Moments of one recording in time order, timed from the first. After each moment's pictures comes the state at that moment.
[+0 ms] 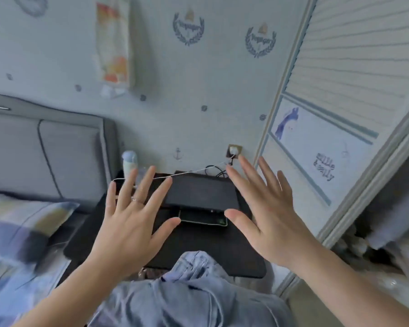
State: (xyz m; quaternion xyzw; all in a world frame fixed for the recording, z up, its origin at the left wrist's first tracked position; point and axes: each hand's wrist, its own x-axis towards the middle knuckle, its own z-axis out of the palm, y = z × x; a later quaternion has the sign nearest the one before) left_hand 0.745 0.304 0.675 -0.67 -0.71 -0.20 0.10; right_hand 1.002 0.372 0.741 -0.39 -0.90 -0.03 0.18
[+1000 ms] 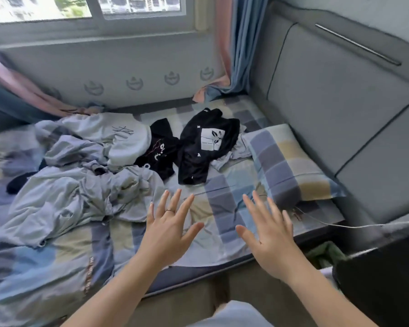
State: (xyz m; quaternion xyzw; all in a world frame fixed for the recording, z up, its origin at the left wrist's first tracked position) left_hand 0.364 -0.053 0.467 -0.09 -0.98 -0.13 -0.08; right_hand 0.396 0.205 0.504 0.05 -0.97 0.21 -0.12
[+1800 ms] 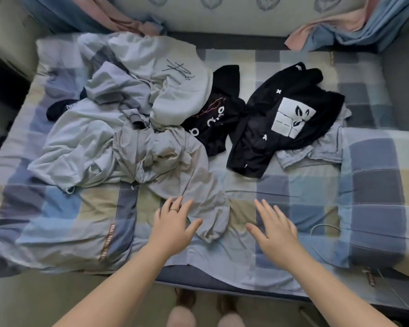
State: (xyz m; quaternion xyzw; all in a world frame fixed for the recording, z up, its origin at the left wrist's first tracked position) left_hand 0.165 -0.162 0.306 0.16 -0.93 -0.21 -0.26; right_hand 0.087 0.102 0.326 0.13 -0.91 0.16 -0.35
